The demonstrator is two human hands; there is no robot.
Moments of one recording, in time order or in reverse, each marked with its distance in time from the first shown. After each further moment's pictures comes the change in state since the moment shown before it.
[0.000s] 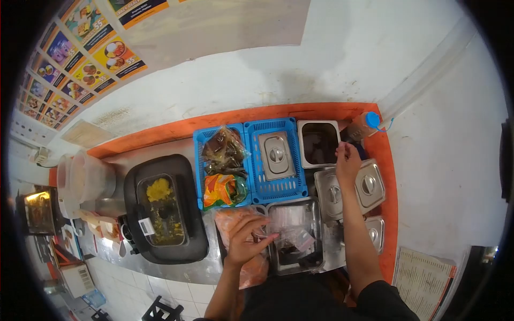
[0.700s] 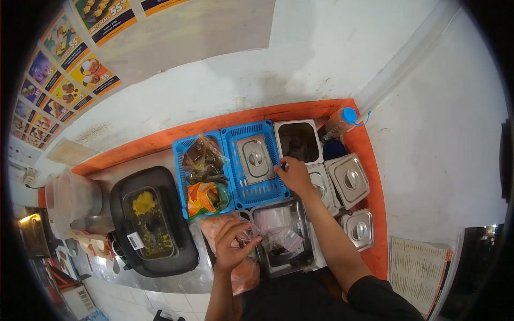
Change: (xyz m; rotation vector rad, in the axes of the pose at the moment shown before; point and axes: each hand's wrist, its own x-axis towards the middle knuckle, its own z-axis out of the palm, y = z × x) left_hand -0.009 0.000 0.004 -0.112 -0.007 -0.159; right_hand -0.050 -0.027 0.041 -0.423 -0.641 -0.010
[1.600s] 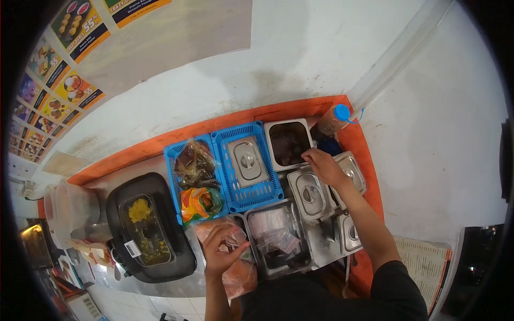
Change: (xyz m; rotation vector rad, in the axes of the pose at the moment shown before) left_hand 0.003 -0.011 -0.010 -0.044 -0.039 -0.067; right_hand 0.007 0.059 -0.109 -0.063 -0.045 -0.468
